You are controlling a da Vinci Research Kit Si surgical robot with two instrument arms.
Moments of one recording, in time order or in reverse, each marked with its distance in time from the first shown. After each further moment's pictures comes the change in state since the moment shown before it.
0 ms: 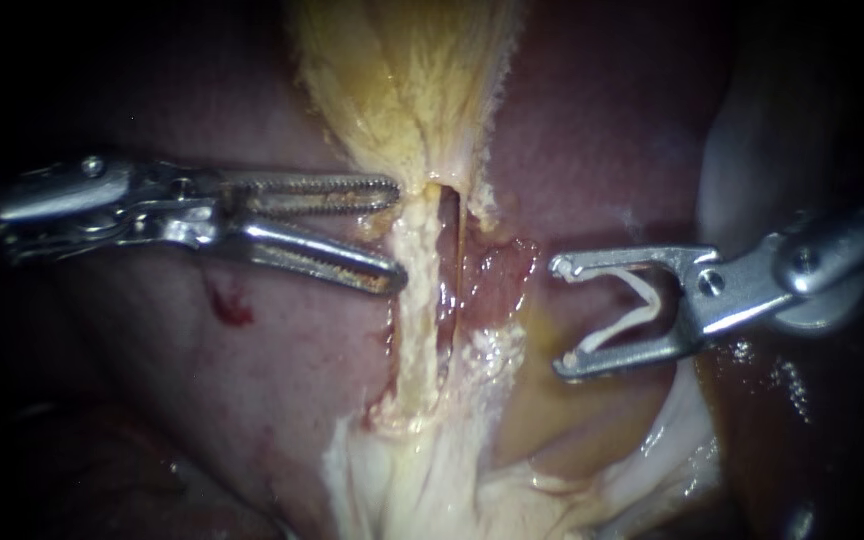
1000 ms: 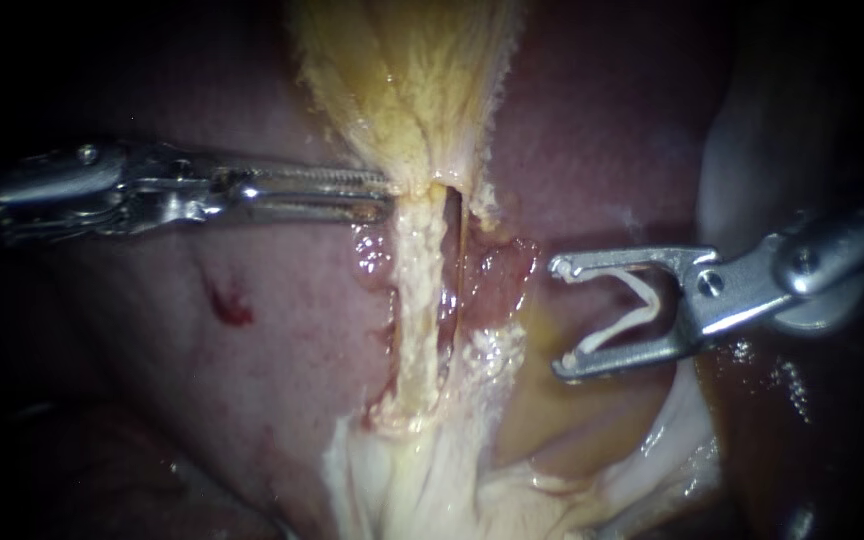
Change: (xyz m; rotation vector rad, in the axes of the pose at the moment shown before) right arm 0.000 0.000 0.000 0.000 0.000 0.000; left arm 0.002 0.003 -0.001 -0.096 0.069 0.006
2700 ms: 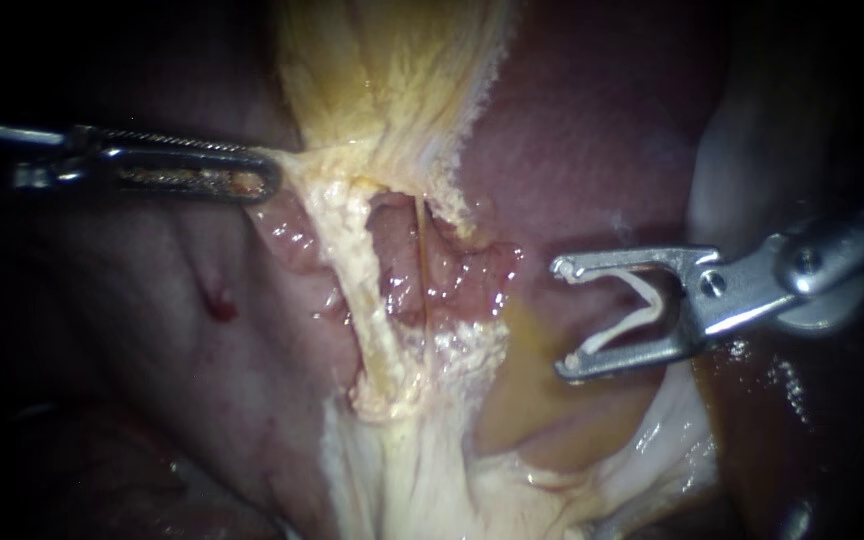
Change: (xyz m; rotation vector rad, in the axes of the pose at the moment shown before) right arm 0.000 0.000 0.000 0.001 0.000 0.000; left arm -0.010 -0.002 -0.012 0.058 -0.097 -0.136
